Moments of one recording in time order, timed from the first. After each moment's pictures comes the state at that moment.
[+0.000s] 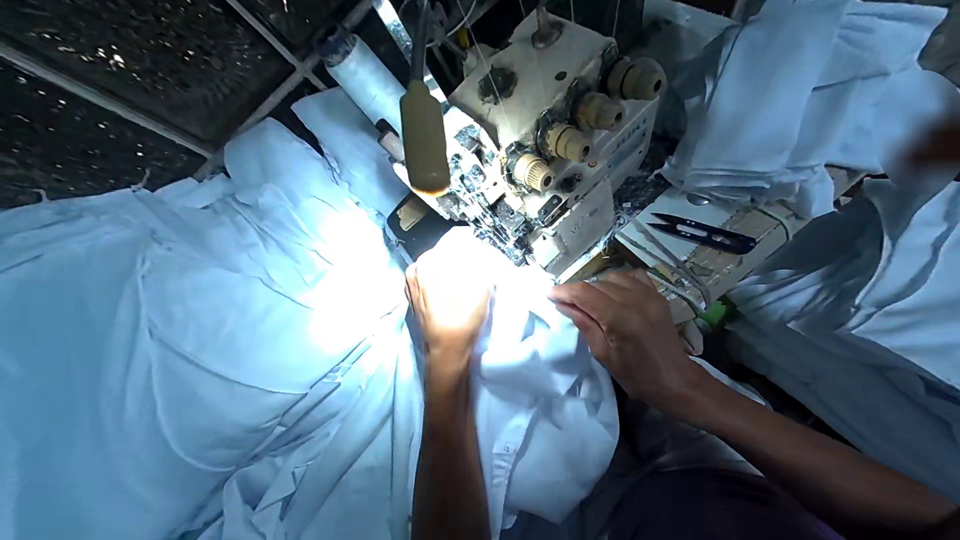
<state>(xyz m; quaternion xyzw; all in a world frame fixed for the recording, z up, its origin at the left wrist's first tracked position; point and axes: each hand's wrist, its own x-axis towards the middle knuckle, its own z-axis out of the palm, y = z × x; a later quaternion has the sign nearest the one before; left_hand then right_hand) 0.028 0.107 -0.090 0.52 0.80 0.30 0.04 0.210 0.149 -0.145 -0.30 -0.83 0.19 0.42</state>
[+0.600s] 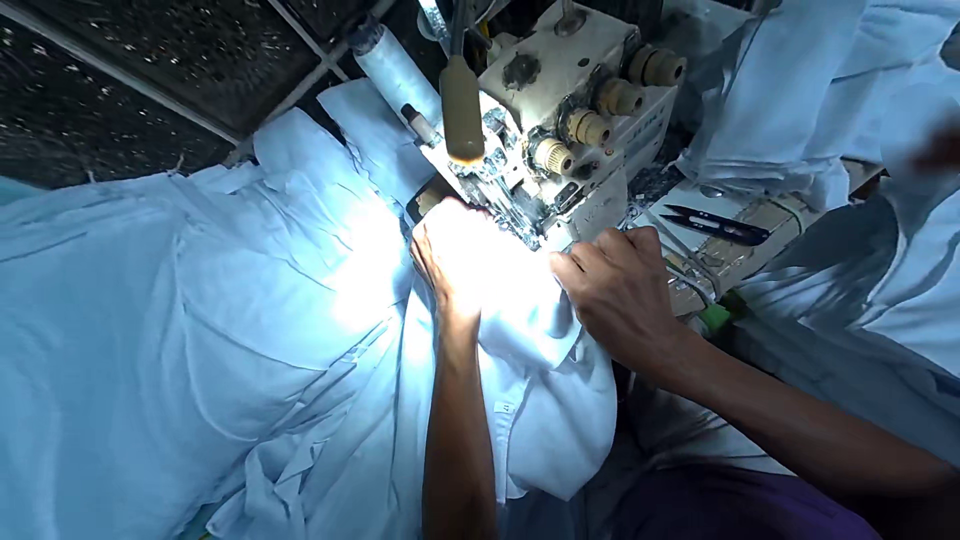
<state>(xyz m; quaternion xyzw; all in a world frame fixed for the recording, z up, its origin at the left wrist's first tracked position) 0.017 0.149 -0.084 0.48 0.84 0.24 -0.09 0.190 0.158 -0.123 -0.32 -0.88 -0.01 0.35</state>
